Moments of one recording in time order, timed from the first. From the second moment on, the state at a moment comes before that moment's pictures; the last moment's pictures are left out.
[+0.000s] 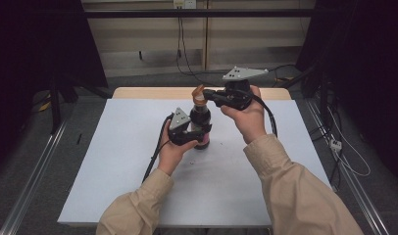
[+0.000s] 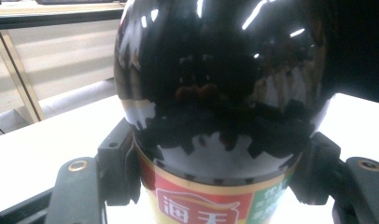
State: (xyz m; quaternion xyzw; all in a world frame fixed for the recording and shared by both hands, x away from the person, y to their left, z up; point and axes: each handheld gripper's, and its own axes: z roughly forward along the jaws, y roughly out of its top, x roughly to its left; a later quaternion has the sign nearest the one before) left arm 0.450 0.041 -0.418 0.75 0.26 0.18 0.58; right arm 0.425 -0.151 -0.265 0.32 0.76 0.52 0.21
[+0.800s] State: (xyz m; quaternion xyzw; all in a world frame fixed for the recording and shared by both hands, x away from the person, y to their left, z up) left arm 0.450 0.042 -0.418 0.74 0.26 0.18 0.59; right arm 0.426 -0.148 -0.265 0.32 0.76 0.52 0.21
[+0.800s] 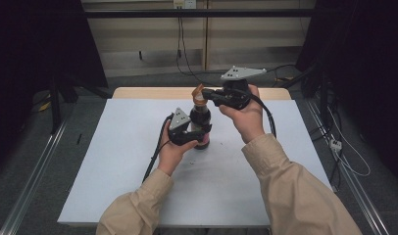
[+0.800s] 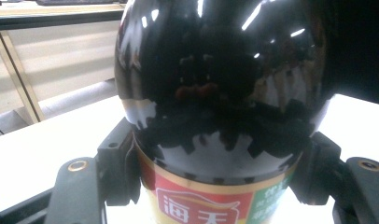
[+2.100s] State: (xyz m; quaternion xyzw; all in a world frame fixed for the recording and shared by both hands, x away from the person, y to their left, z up) left arm 0.450 0.041 -0.418 0.74 0.26 0.18 0.59; right arm 0.432 -0.141 -0.263 0.32 0.76 0.52 0.21
